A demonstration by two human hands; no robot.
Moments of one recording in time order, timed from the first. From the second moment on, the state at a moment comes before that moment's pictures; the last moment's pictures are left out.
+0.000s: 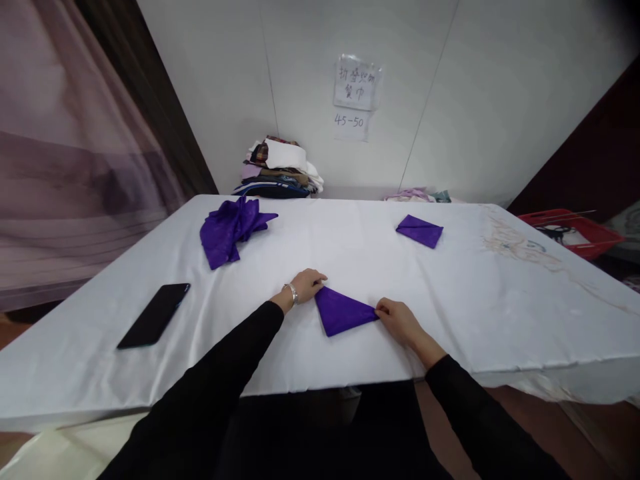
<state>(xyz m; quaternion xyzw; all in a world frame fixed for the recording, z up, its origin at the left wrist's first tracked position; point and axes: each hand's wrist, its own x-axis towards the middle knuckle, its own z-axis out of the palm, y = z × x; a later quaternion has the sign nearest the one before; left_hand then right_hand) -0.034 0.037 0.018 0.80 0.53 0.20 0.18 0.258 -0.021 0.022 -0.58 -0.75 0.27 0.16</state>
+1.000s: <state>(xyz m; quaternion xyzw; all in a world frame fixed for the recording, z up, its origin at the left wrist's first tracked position) -0.039 0.017 0.010 0.71 0.63 0.27 0.14 0.260 -0.032 0.020 -0.59 -0.76 0.20 0.17</state>
